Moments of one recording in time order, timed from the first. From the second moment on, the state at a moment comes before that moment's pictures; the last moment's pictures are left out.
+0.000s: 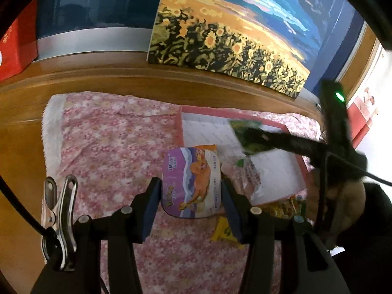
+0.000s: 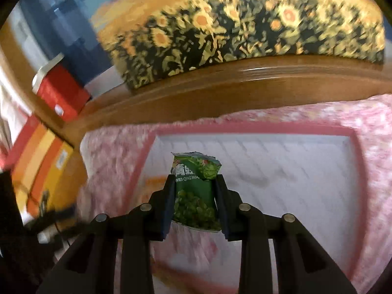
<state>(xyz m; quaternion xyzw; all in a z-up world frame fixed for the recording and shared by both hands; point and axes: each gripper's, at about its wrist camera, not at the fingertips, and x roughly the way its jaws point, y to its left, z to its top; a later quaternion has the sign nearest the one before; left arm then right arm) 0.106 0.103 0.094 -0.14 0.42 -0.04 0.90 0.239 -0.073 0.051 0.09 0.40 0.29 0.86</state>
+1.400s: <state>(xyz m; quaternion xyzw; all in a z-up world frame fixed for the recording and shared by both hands) 0.200 0.090 0.103 -0.12 0.42 -0.02 0.90 0.283 -0.074 0.028 0.14 0.46 0.35 0.80</state>
